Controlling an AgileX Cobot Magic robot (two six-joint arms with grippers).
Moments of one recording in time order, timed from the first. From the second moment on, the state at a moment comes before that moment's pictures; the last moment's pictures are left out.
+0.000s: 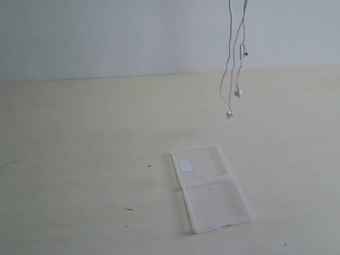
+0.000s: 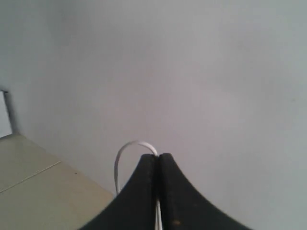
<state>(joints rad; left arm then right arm) 0.06 0.12 -0.01 0.10 -0.36 -0.49 0.31 1.49 -2.08 0.58 0.84 -0.50</state>
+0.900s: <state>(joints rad) -0.02 1.26 -0.63 1.24 -0.98 -1.28 0.31 1.50 -2.08 0.84 0.95 -0.61</state>
